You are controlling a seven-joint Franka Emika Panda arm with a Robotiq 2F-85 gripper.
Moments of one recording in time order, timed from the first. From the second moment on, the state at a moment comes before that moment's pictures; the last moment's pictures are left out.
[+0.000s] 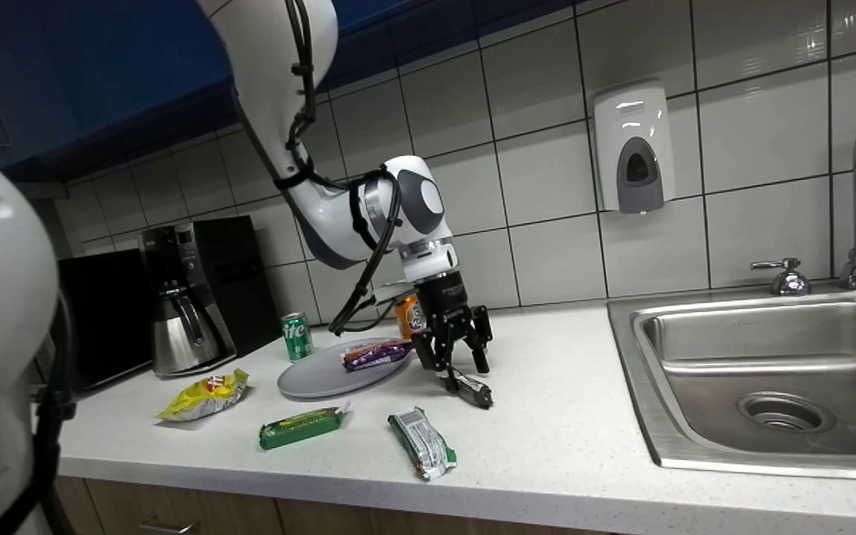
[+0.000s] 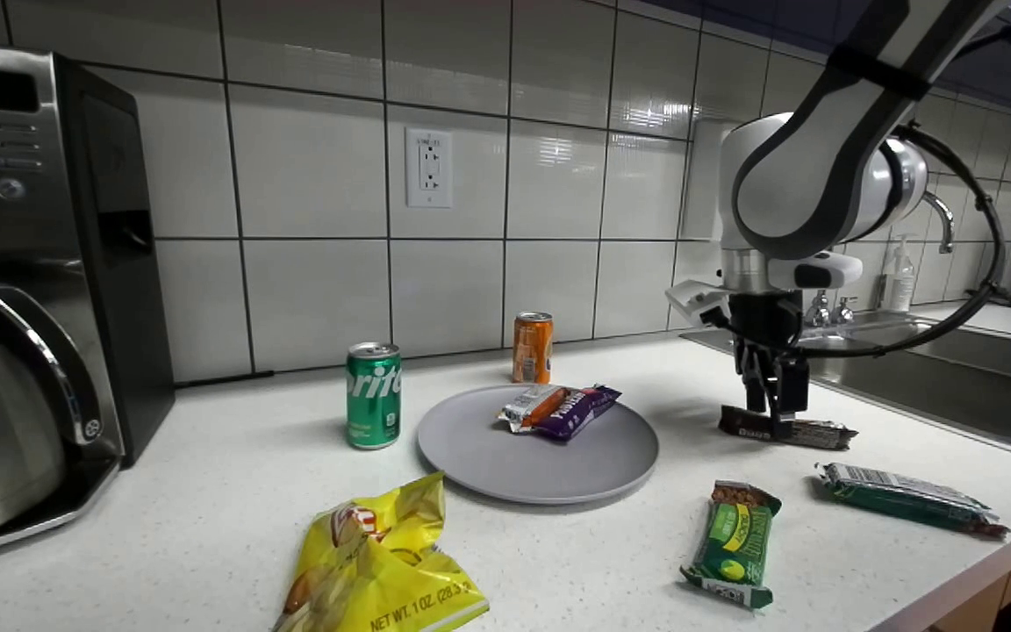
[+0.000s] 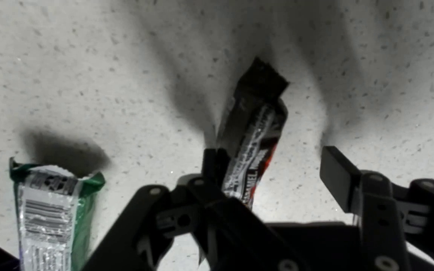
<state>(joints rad) 0.01 0.31 -0.14 -2.28 -0.22 2.51 2.12</state>
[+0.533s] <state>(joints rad) 0.05 0.31 -0.15 -2.27 -0.22 2.51 2.12</state>
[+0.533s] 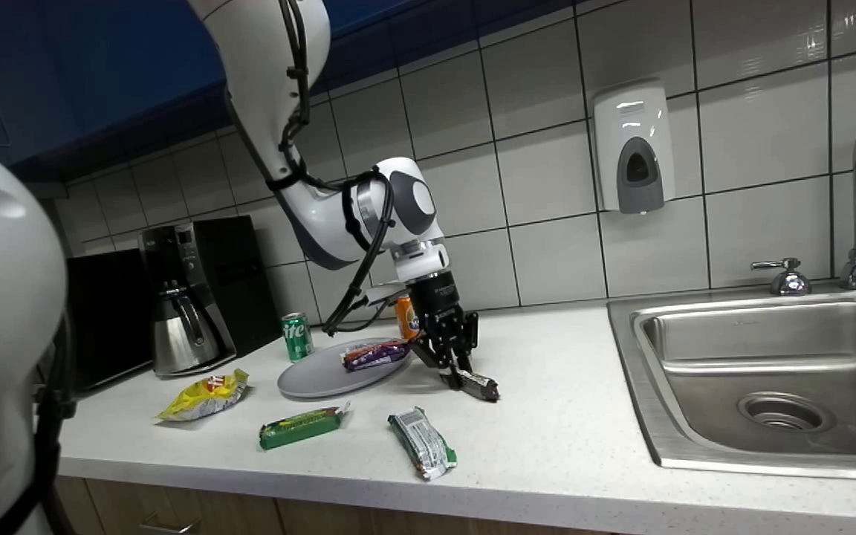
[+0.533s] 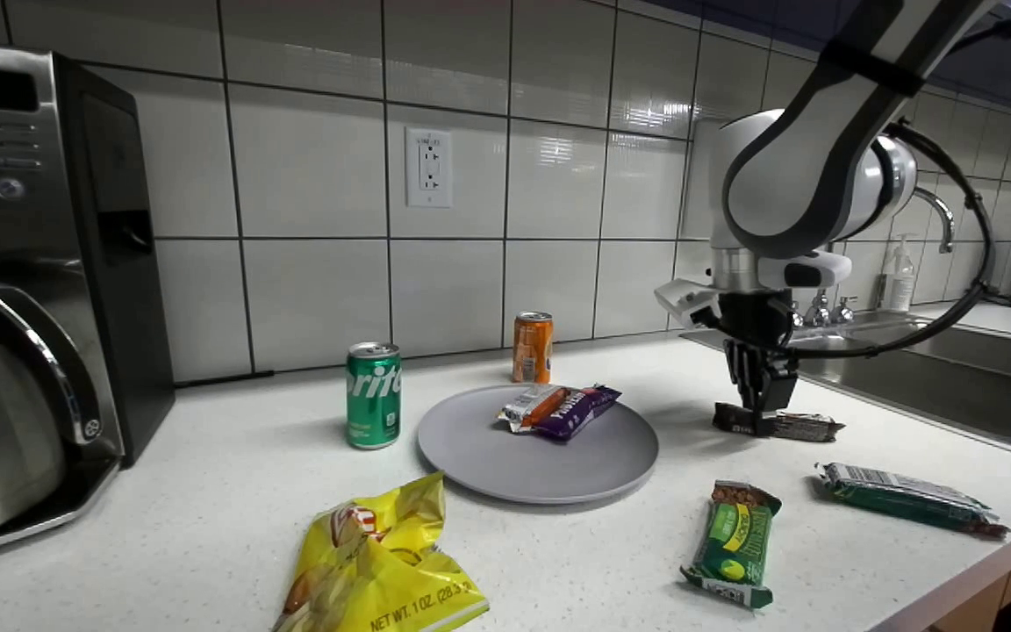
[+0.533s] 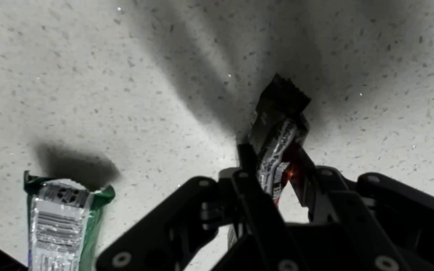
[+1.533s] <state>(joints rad) 0.09 0.16 -0.11 -2.27 -0.22 2.44 2.08</state>
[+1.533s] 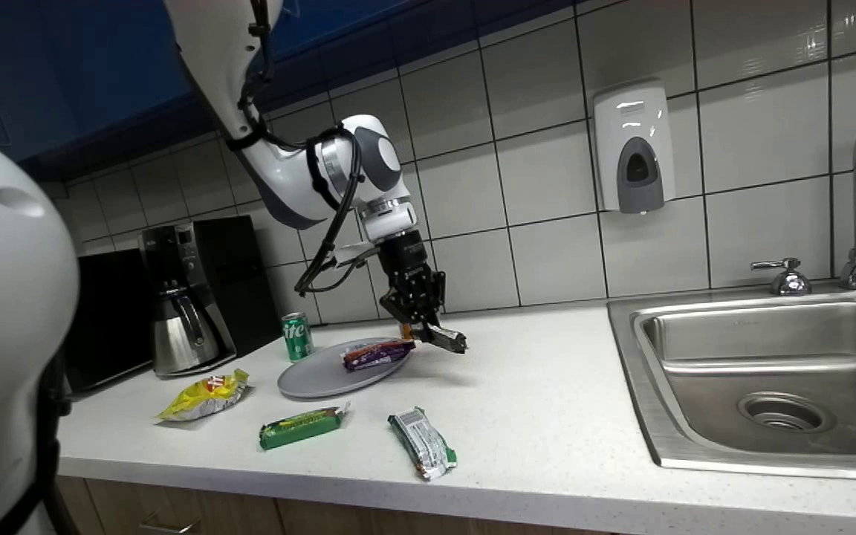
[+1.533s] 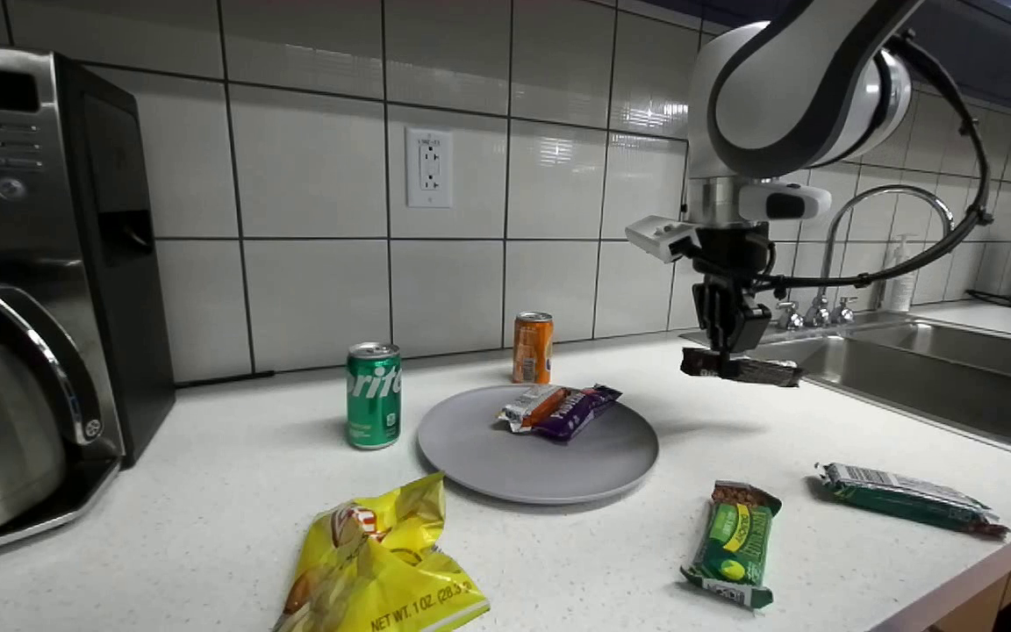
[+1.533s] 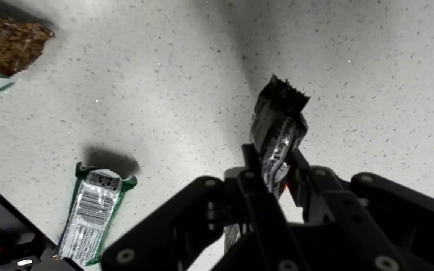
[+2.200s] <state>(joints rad) 0.10 0.13 -0.02 -2.25 -0.22 2.40 1.92</state>
